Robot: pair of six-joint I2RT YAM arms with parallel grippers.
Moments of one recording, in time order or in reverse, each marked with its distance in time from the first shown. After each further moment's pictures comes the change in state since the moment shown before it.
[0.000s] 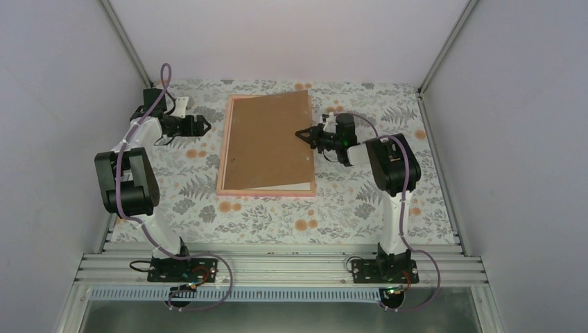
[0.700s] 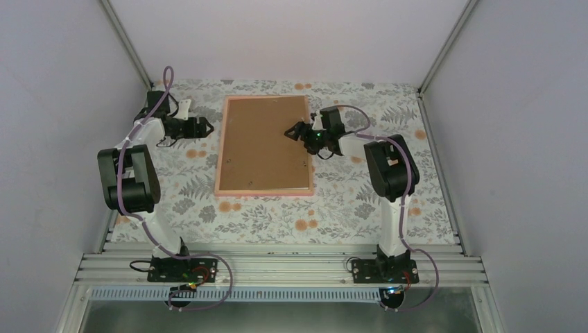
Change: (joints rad) left arm -0.011 0.030 -0.010 0.015 0.014 -0.035; right arm 0.080 -0.046 0.176 -0.553 0.201 -0.300
